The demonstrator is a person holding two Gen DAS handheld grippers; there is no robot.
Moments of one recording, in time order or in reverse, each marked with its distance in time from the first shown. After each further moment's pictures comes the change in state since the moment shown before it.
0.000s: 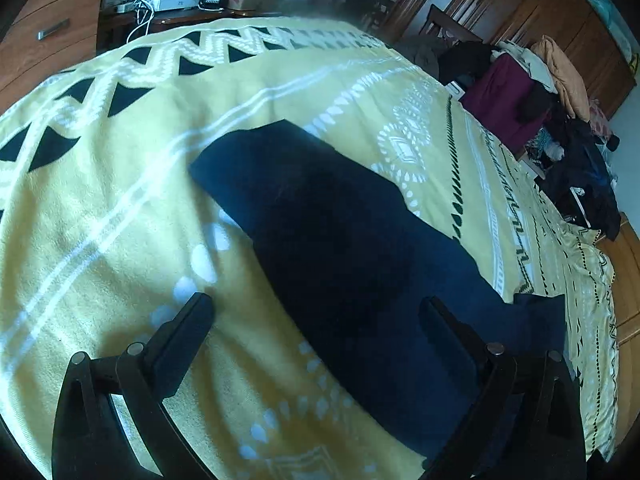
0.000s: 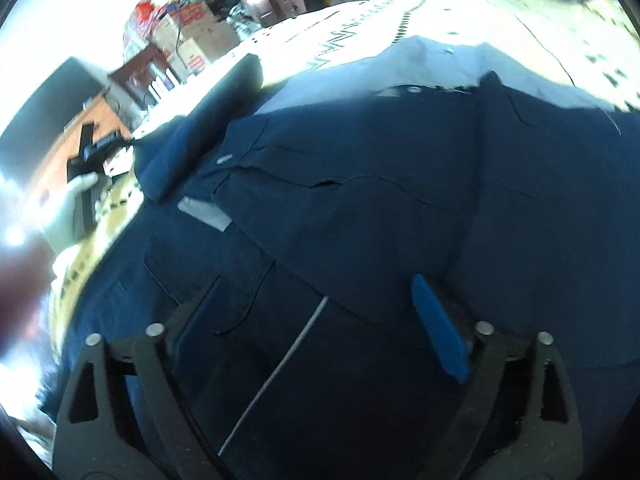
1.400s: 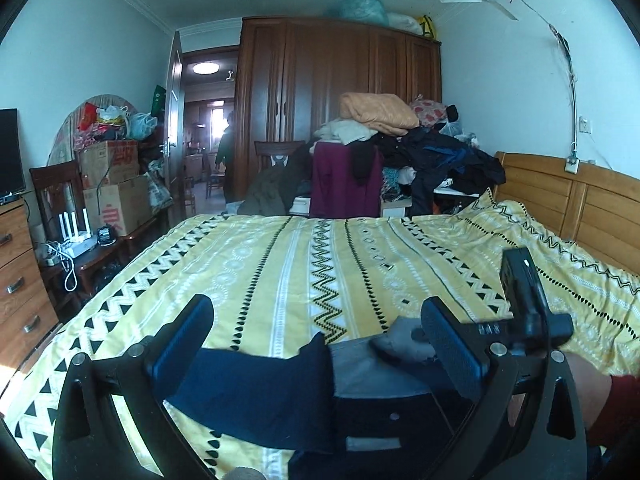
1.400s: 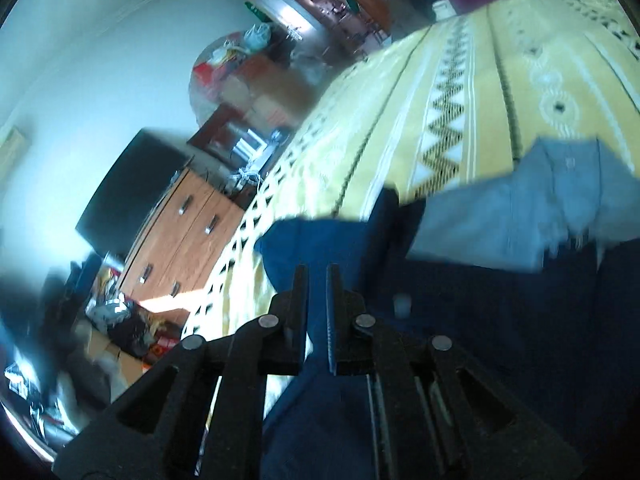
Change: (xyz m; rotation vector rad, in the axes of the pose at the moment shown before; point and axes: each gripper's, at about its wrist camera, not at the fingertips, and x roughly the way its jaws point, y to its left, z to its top) left arm -0.312 -0.272 -0.123 0.597 -0.524 -0.198; right arm -0.025 0.040 0.142 0.150 -0.085 0.394
